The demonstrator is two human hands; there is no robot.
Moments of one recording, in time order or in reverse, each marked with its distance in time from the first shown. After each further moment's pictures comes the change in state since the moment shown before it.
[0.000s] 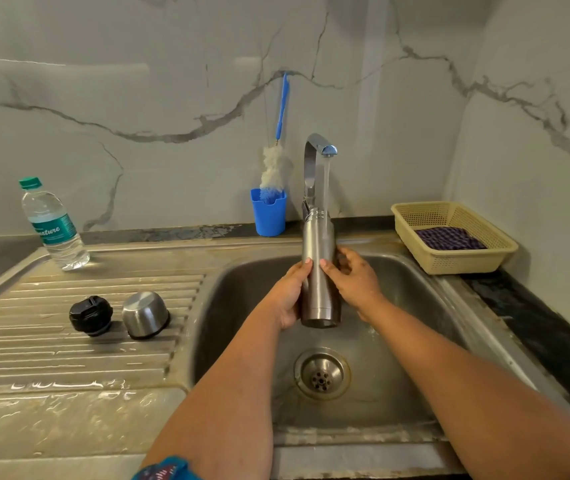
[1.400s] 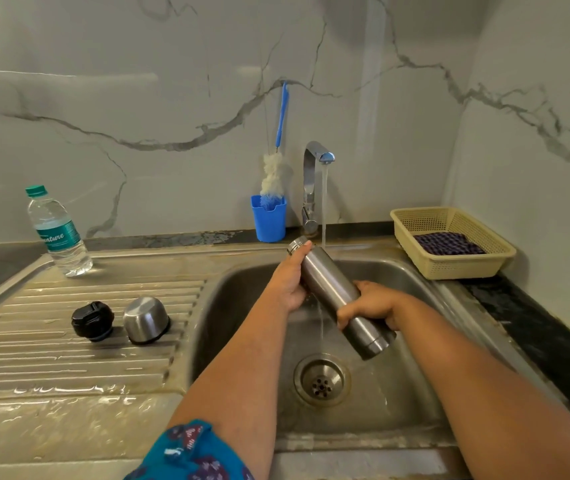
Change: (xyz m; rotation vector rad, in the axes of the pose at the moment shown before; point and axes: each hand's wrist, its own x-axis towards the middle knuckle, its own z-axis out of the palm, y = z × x) left_hand 0.014 0.026 0.017 -0.257 0.123 0.049; right_hand -0.002 -0.003 -0.044 -0.308 -0.483 0.376
